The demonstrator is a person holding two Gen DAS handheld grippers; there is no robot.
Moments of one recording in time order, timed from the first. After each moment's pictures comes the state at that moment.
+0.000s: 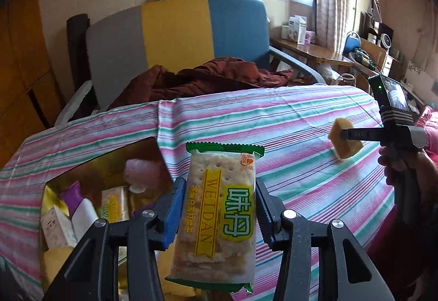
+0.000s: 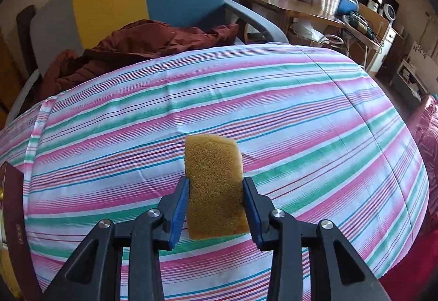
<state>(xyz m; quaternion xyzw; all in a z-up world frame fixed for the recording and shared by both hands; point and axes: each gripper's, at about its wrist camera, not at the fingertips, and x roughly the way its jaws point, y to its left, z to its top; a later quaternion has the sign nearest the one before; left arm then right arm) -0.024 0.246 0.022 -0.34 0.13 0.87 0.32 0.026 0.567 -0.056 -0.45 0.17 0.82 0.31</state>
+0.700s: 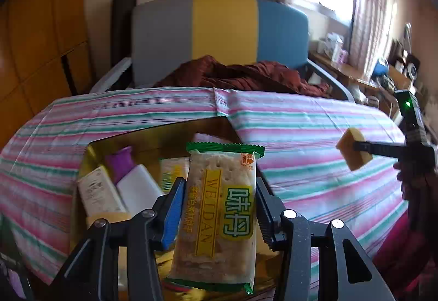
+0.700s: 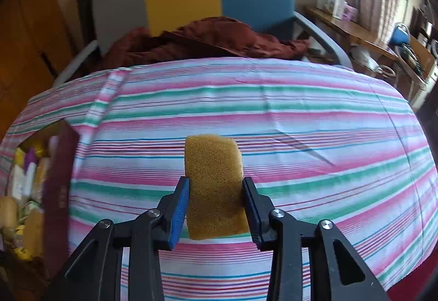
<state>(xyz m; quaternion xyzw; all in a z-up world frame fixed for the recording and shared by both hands) -0.044 0.138 0.021 -0.36 0.07 0.90 0.26 -0.004 0.474 -0.034 -0.45 0.13 0.87 0.17</state>
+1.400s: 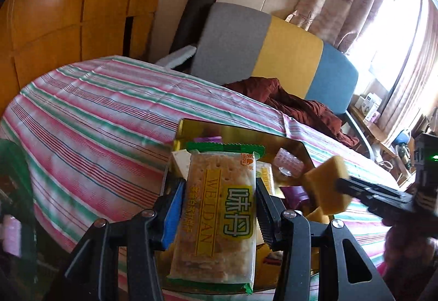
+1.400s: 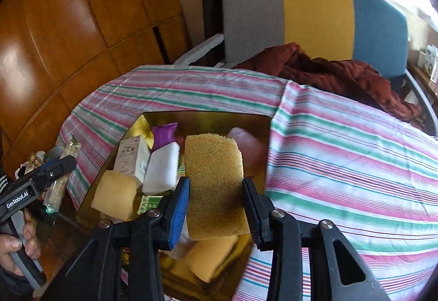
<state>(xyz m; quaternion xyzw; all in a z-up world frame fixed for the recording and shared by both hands) -0.067 -0.013 0.017 -0.37 -0.09 0.91 0.17 -0.054 0.244 0.006 -0.41 0.07 0.91 -0.07</state>
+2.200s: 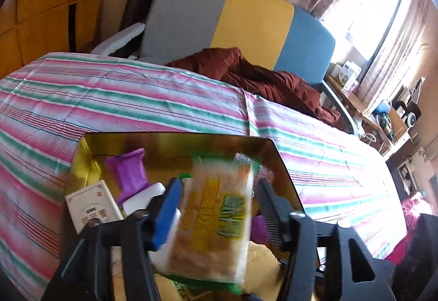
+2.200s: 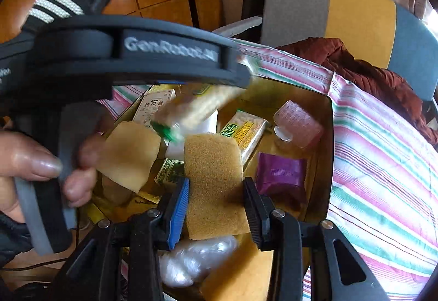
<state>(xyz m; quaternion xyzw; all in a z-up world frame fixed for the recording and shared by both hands) -0.160 0.105 -0.006 -0.43 -0.05 0.86 0.26 -0.056 0.194 -0.043 -0.44 0.00 0.89 -0.13</state>
